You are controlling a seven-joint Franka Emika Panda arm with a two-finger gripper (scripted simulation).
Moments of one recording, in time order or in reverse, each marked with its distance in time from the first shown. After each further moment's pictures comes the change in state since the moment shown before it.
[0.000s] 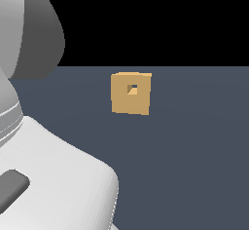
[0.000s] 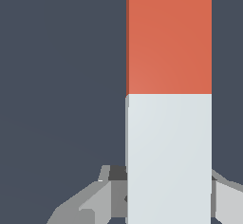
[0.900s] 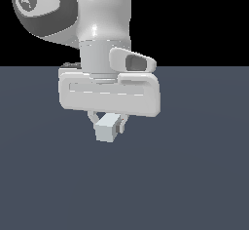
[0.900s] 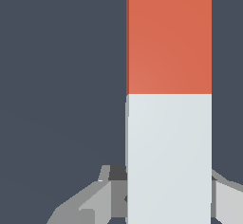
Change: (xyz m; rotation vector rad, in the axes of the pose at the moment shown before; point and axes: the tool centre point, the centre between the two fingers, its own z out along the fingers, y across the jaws) arm 0.208 0.000 -0.051 -0.001 -0.001 -0.058
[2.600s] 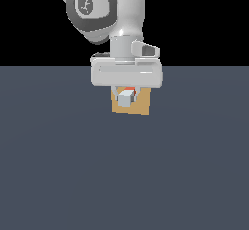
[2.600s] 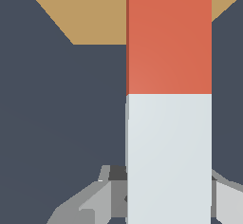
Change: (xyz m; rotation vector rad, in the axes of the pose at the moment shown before) arm 0.129 0.008 -0.029 0.001 0.000 -0.031
